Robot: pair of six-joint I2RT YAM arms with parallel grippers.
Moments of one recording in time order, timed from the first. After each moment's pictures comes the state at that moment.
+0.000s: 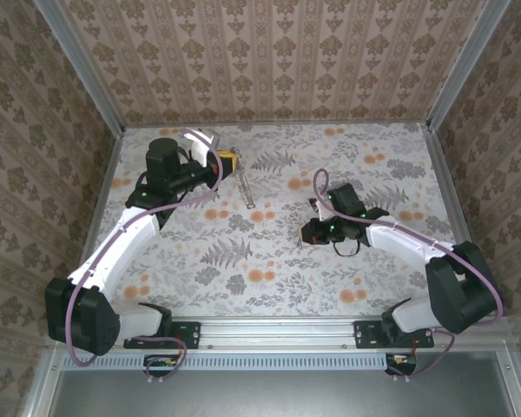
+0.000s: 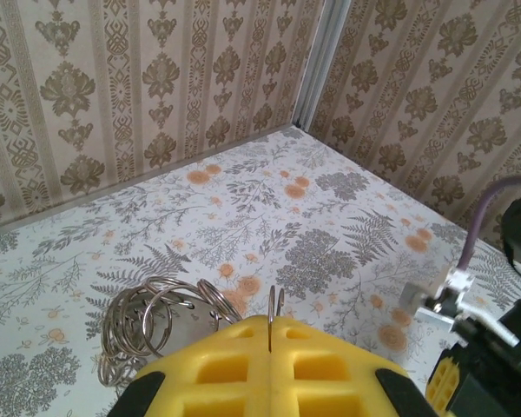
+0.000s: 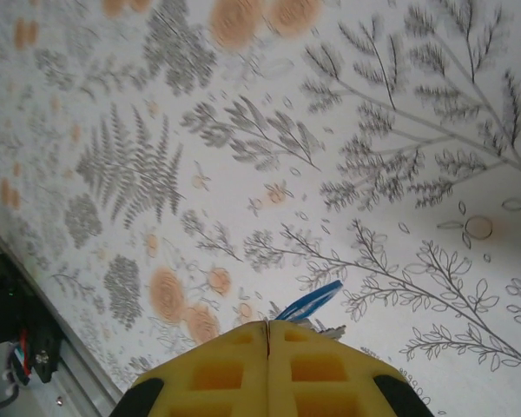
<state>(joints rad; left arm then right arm) -0.37 1.25 1.04 -0.04 0.60 -0.07 0.43 1.42 0.76 -0.34 -0.49 0.41</state>
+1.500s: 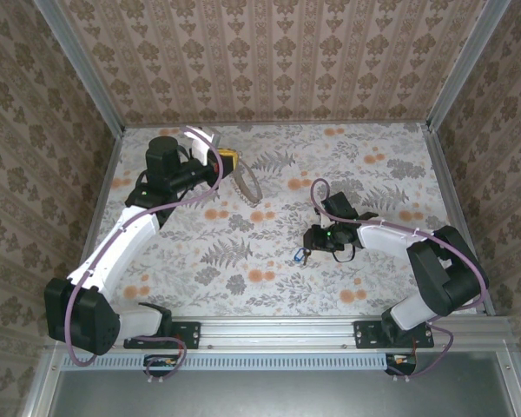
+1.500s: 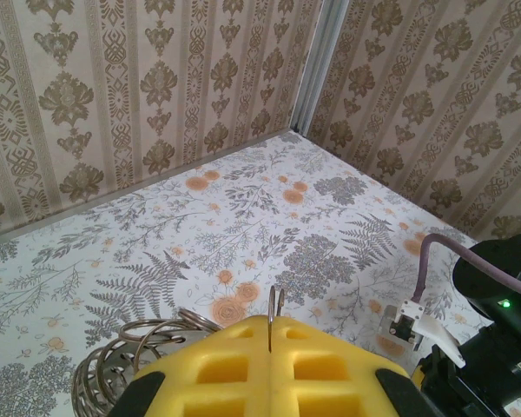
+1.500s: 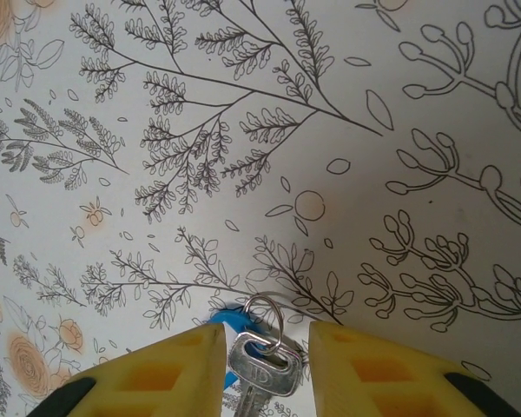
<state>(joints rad) -0.37 1.26 1.05 -0.05 0.59 -0.07 0.44 1.52 0.71 -0.29 -0.30 0.53</state>
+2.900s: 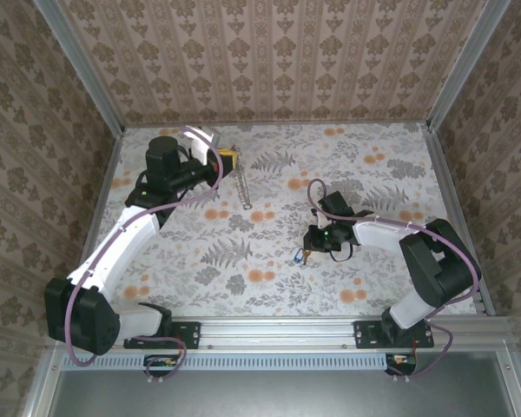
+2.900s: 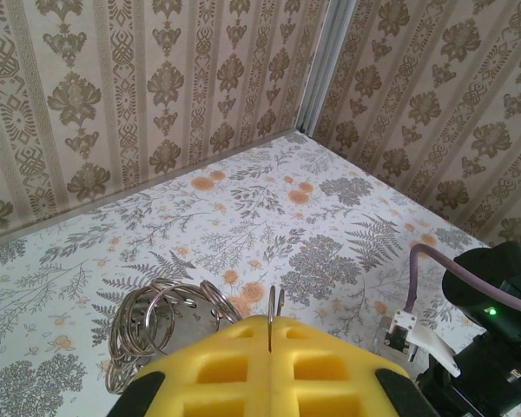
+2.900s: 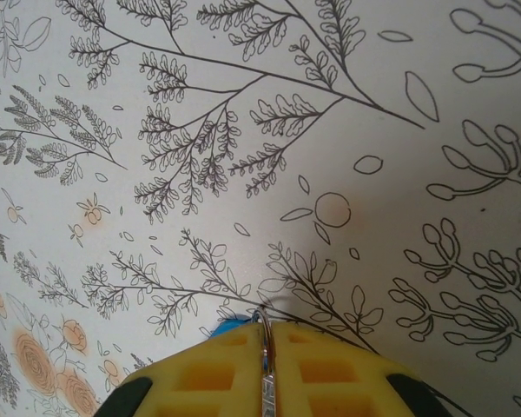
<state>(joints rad) -0.37 1.26 1.05 -0.05 0.58 -0.07 0.44 1.59 0.74 -0.29 -0.35 0.53</state>
